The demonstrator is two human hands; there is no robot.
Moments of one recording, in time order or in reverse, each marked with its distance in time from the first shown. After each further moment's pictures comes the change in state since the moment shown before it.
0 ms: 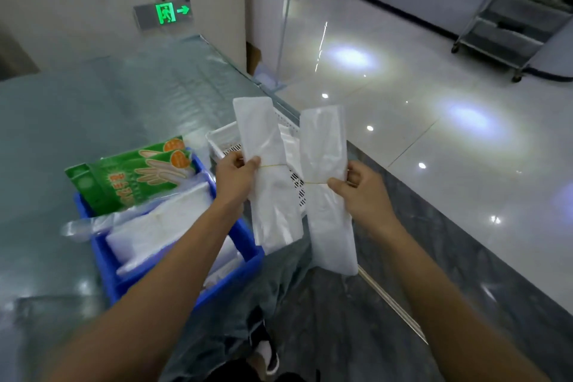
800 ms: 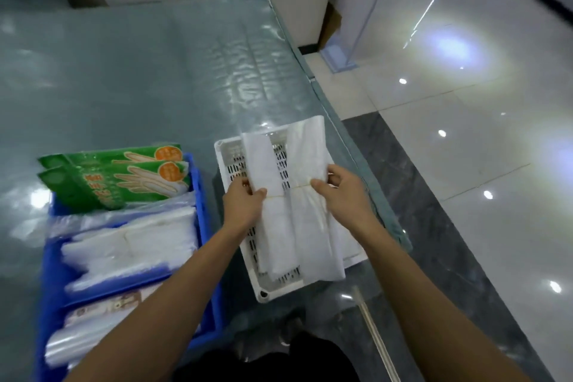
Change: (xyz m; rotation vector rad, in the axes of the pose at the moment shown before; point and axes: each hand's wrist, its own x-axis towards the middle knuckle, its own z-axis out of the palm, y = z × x) left_hand 0.131 -0.057 0.064 0.287 0.259 -0.309; right_hand 0.252 0.031 0.063 -0.073 -0.419 0.047
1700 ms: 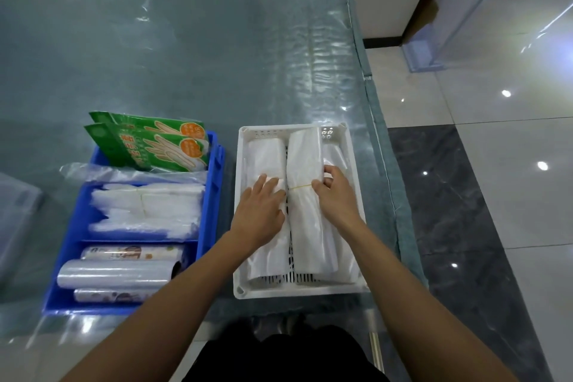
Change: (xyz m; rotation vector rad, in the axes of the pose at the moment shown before) left_hand -0.014 -0.023 0.035 1.055 -0.071 0.386; right_hand 0.079 0.049 0.022 -0.029 -0.280 0.058
